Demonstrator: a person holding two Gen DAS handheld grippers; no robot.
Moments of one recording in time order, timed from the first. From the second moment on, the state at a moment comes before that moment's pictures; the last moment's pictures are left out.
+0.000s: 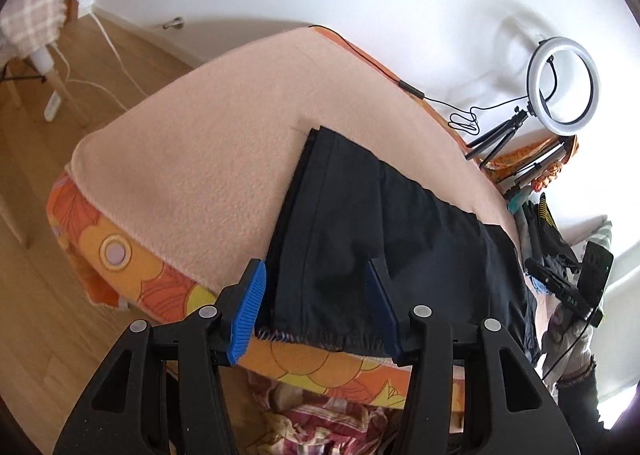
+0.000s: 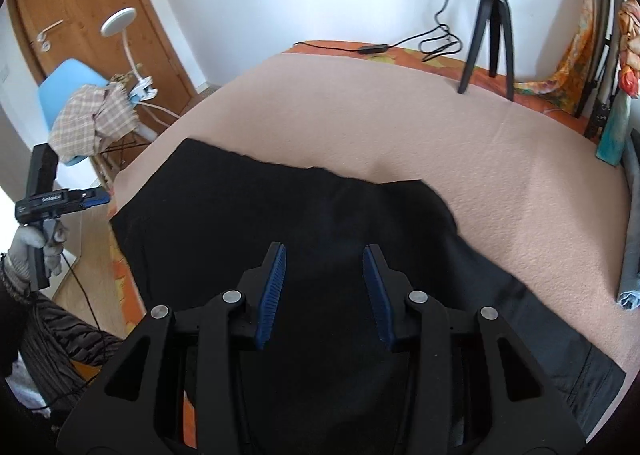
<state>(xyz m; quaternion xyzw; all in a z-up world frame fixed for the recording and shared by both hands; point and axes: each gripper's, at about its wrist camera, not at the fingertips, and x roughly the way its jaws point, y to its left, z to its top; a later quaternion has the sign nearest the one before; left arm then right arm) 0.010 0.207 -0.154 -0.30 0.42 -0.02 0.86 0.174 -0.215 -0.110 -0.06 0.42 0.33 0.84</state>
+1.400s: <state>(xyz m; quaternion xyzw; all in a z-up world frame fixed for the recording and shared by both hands) 0.022 0.172 -0.182 -0.35 0.40 -0.03 0.85 0.130 -0.182 -0.121 -0.05 0.44 0.36 0.82</state>
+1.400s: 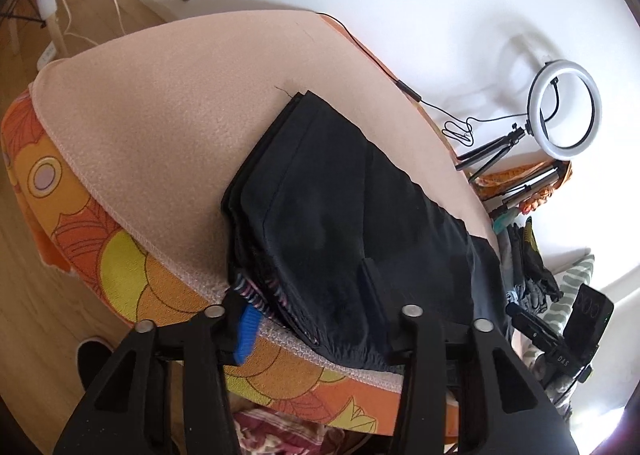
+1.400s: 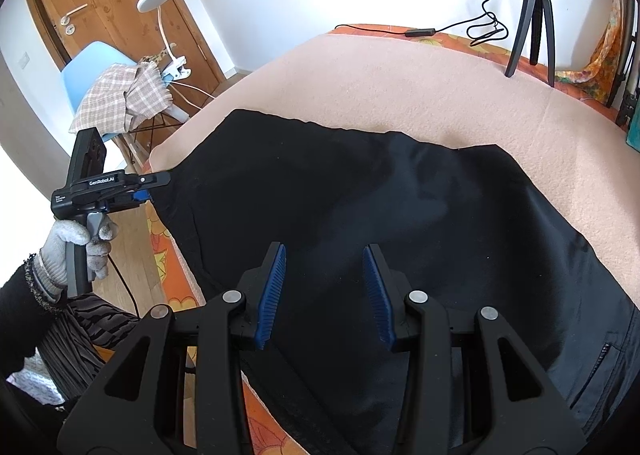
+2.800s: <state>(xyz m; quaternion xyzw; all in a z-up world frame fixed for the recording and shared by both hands) 0.033 0.077 -0.131 -0.14 0.34 -0.08 0.93 0.180 -0.137 -0.109 0.09 0.49 0.43 0.75</state>
